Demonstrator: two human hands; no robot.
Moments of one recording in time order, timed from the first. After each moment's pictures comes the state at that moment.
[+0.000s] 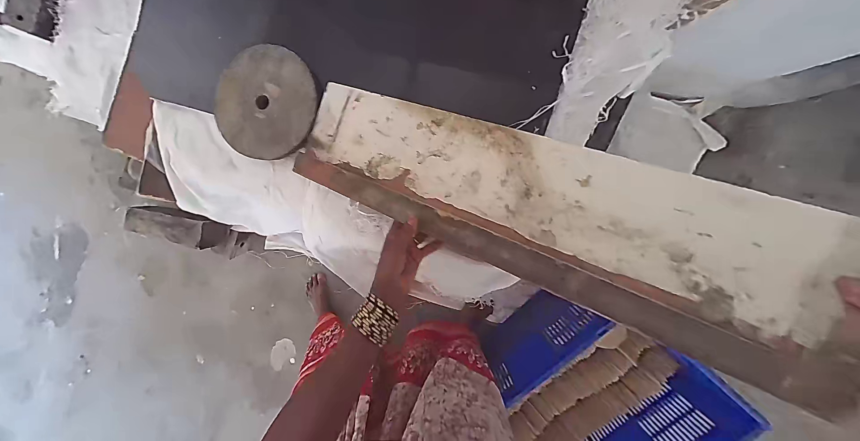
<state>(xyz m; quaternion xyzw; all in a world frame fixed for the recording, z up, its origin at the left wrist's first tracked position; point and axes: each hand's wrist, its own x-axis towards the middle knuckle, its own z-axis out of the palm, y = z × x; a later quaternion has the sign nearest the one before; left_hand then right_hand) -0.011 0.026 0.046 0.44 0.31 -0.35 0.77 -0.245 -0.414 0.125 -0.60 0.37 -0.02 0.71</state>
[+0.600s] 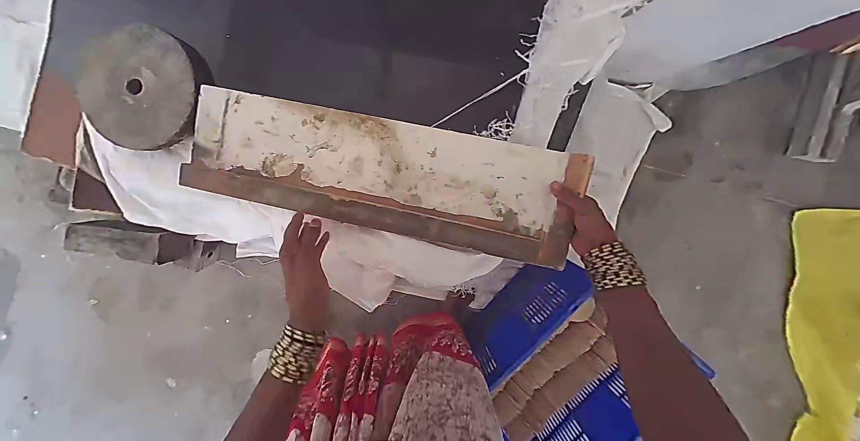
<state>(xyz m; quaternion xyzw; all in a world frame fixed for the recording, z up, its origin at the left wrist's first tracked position) 0.013 0.104 0.065 0.72 0.28 -0.14 0.62 -0.115 -0.296 0.004 -0.56 0.57 0.02 0.61</state>
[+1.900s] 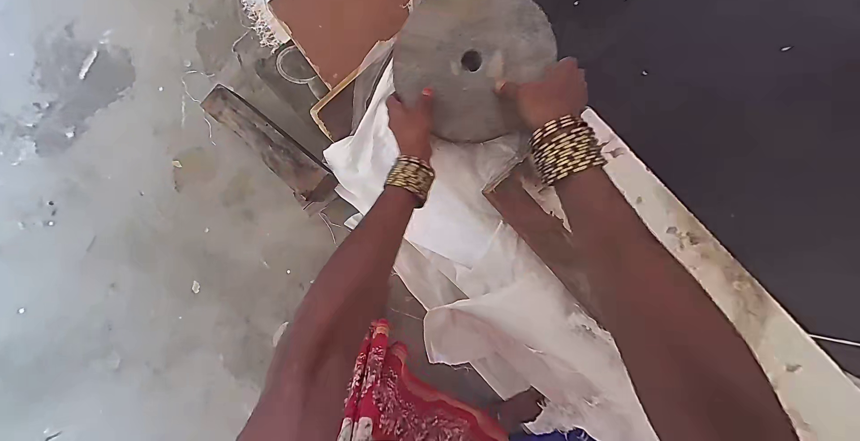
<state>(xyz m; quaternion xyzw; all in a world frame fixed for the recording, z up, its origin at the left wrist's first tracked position) 0.322 0.437 -0.034 0.61 0.39 -0.01 0.69 0.378 0.281 0.030 -0.94 0.20 0.16 0.23</state>
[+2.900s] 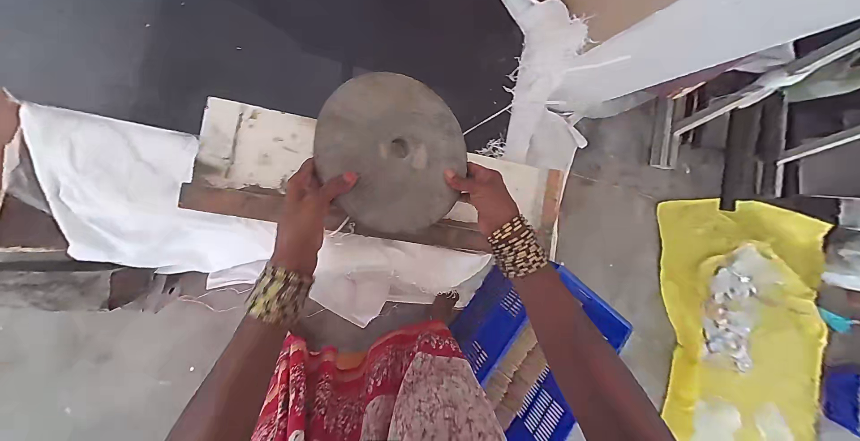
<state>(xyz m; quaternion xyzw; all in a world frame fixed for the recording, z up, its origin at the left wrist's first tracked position) 0.146 0.133 0.103 0.65 0.11 -0.31 0.68 0.043 -0.106 0.102 -0.64 0.48 0.06 0.60</state>
